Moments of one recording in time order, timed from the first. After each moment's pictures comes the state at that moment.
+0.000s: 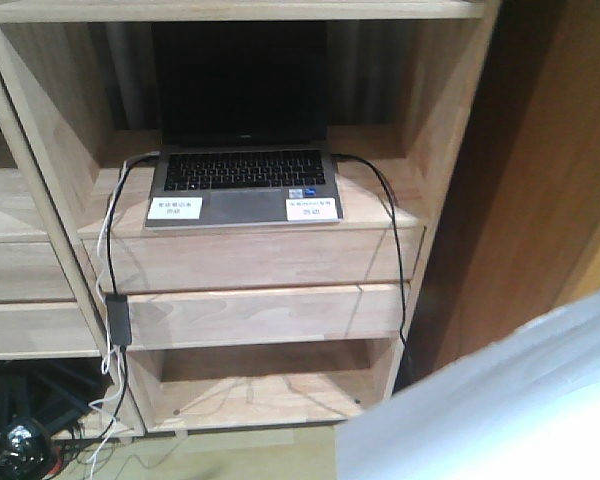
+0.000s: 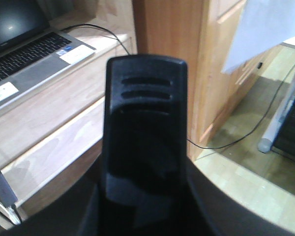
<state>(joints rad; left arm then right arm) -0.43 0.26 -0.62 -0.35 0.93 0.41 0.58 -0.01 -0.06 -0.11 -0.31 1.14</state>
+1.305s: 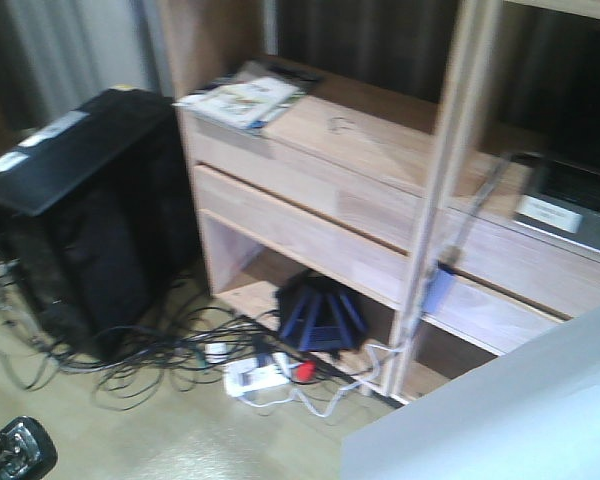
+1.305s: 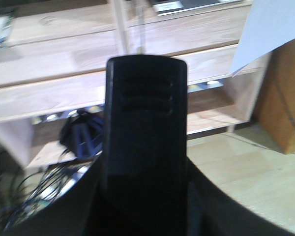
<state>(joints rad) -0.43 0.26 -0.62 -0.35 0.93 0.41 0.58 -0.02 -0.06 -0.11 -0.31 1.14</state>
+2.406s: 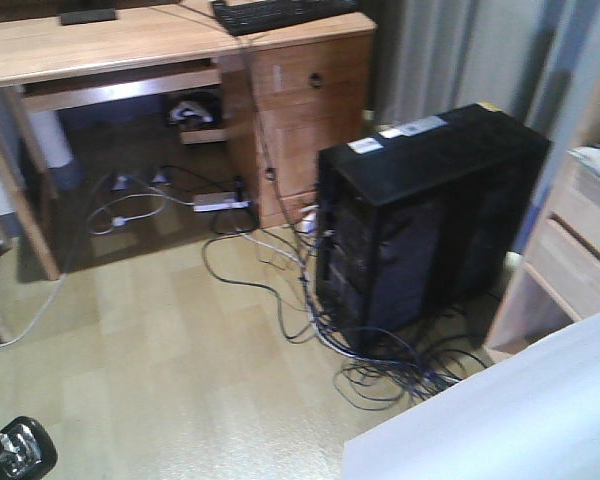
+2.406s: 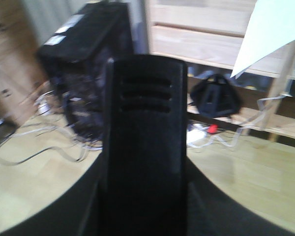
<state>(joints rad) -0.43 0.26 -0.62 -0.35 0.93 0.41 0.58 -0.02 -0.06 -0.11 -0.31 1.14</state>
